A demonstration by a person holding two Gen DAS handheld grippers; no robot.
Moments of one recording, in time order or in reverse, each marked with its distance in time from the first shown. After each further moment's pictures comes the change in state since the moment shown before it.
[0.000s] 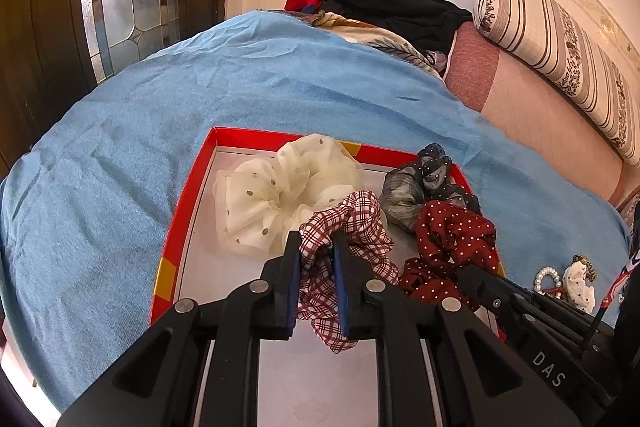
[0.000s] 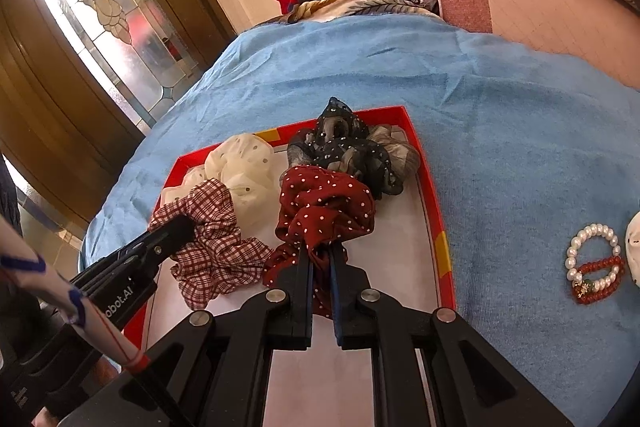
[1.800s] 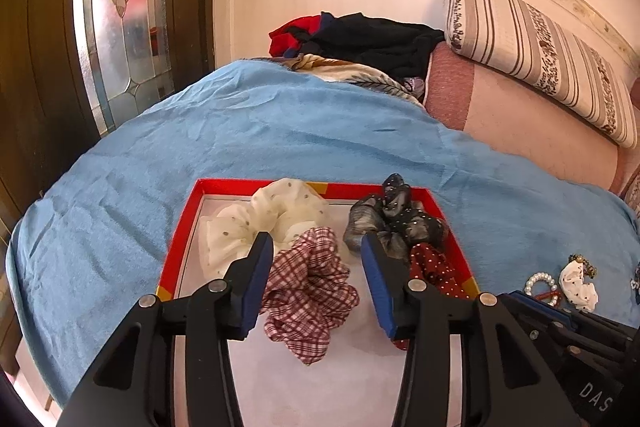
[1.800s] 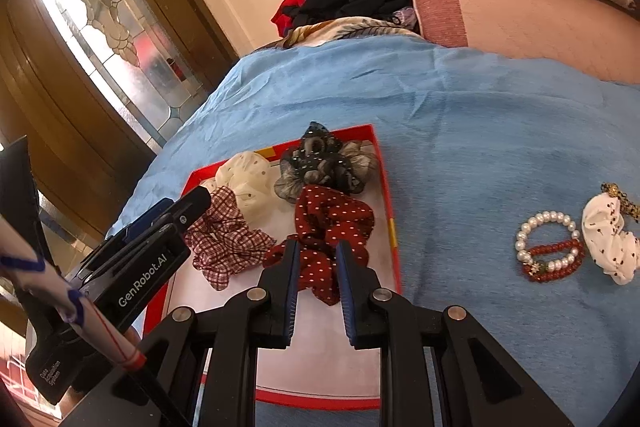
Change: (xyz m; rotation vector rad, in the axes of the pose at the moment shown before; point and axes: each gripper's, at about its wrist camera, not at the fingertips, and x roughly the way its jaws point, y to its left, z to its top) left arm -0.027 -0.041 0.000 0.101 -0.146 0.029; right arm -0.058 -0.023 -0.012 0.037 -0.062 0.015
